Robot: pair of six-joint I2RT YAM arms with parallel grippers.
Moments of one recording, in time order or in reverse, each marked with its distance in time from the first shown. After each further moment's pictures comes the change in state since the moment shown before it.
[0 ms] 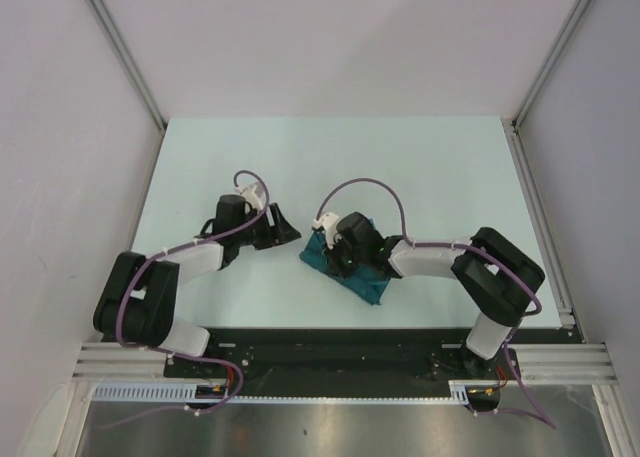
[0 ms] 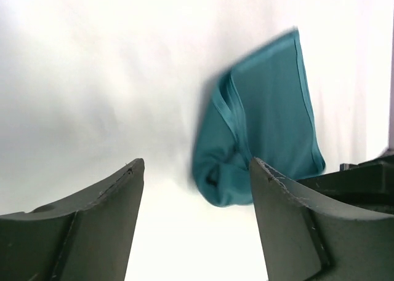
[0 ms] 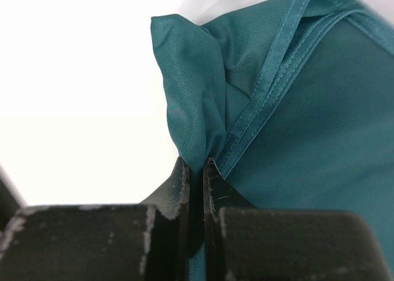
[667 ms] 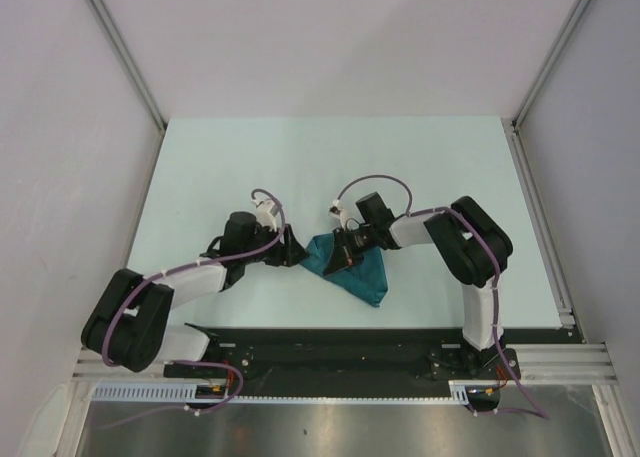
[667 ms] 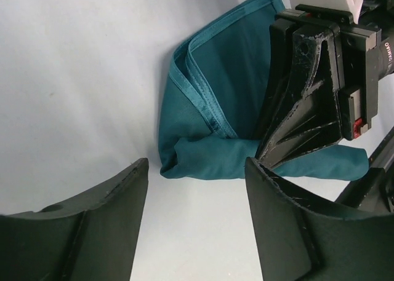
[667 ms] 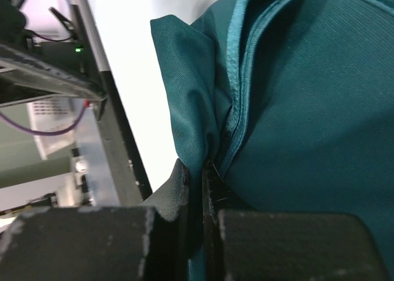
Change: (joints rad) left arm -0.128 -0.149 -0.142 0.074 -0.052 0.129; right arm -0.288 0.285 0.135 -0.005 -0.785 0.302
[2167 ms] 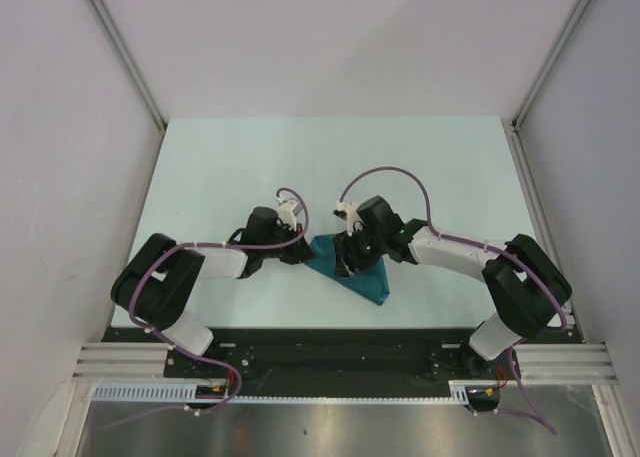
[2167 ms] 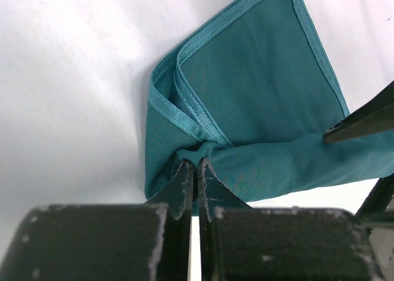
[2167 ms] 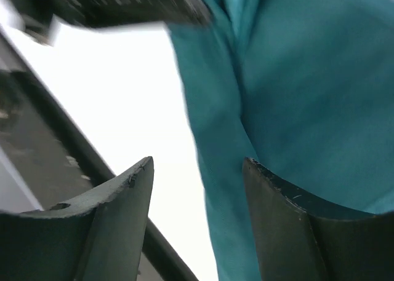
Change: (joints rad) left arm -0.090 0.261 0.108 0.090 0.000 0.056; right arm 0.113 -0.420 -0.079 -0.290 0.518 -0.130
